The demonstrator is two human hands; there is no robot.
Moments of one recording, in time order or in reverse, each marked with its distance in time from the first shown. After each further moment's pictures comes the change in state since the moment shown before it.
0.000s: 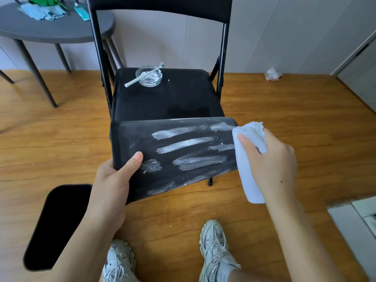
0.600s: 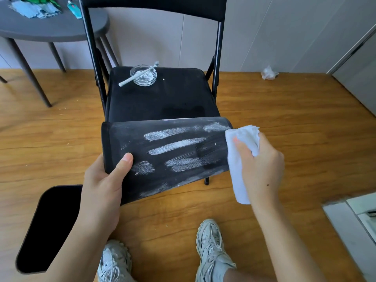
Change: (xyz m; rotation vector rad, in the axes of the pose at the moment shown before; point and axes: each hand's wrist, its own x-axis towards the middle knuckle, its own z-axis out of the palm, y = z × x) left_hand -0.003 -0.006 0.000 0.071 0.061 0.128; right_hand -0.007 0.012 0.019 0.017 0.129 0.031
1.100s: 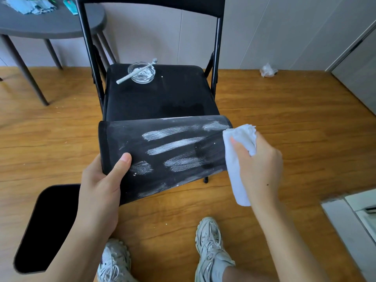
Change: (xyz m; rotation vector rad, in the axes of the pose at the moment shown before) left_hand 0.000 -0.003 0.000 -0.021 0.003 0.010; right_hand -0.001 -0.001 -0.005 -0.013 -0.092 0.040
